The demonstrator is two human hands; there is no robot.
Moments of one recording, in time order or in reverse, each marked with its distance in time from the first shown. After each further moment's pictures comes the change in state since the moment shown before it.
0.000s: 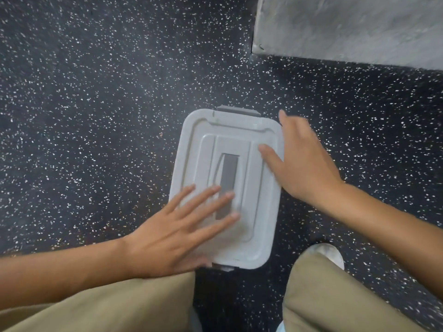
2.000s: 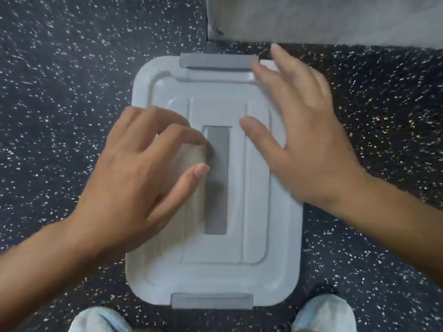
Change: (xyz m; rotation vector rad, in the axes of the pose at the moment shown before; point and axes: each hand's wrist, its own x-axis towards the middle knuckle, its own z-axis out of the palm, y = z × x) left_hand 0.155 -0.088 -0.034 -0.237 0.420 -0.355; right_hand 0.091 0.059 0.004 0.113 0.293 -0.193
